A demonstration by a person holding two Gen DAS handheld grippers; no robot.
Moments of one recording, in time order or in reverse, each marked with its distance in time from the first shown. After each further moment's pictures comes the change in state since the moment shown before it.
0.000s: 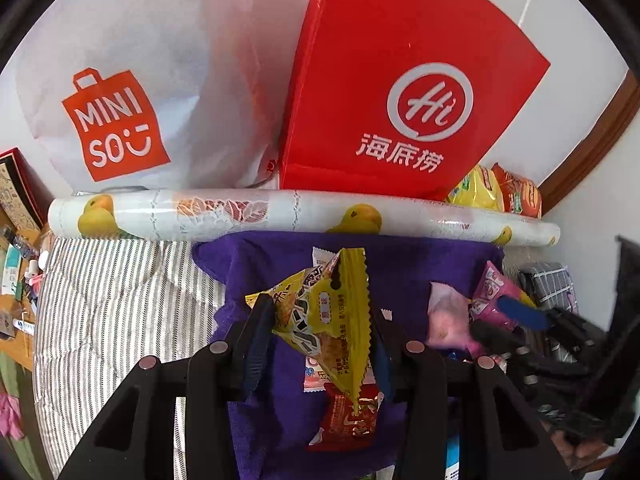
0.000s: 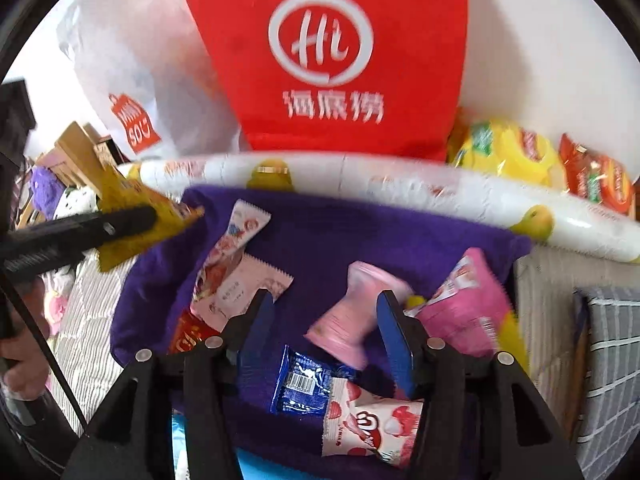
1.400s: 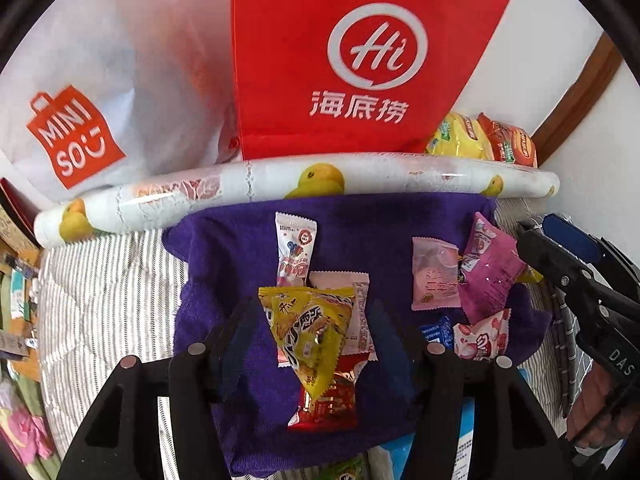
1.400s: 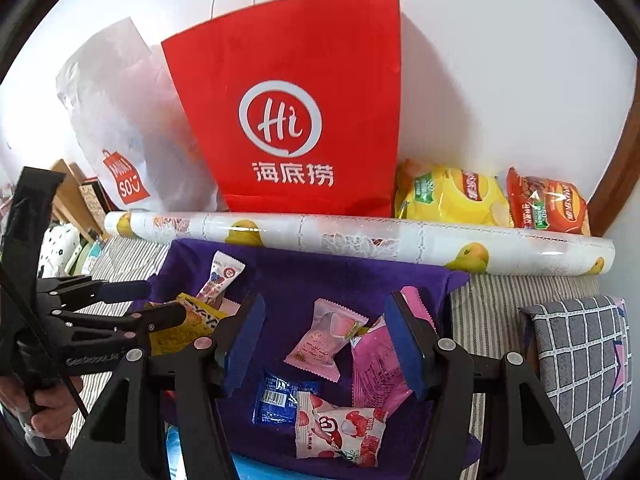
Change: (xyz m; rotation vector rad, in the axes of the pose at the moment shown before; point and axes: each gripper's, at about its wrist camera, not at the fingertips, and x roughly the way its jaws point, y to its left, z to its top) left arm 0.004 -0.036 -0.010 0.124 0.080 0.027; right arm -0.047 -0.010 0.006 0.044 -0.168 -0.096
